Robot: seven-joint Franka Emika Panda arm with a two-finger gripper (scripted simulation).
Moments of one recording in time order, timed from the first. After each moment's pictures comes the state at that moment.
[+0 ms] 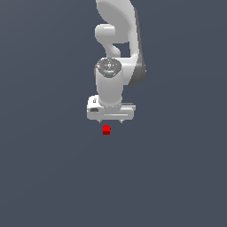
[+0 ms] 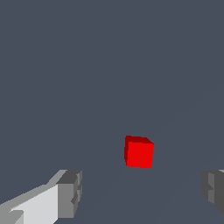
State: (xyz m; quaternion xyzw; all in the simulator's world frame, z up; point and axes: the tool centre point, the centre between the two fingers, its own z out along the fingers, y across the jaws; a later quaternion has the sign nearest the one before) arm -0.012 -0.014 0.151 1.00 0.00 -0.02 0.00
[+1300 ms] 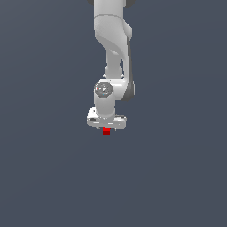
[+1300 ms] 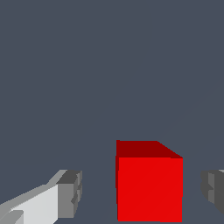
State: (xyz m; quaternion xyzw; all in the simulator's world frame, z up) arm -0.037 -0.037 0.042 1.00 -0.04 0.00 0.00
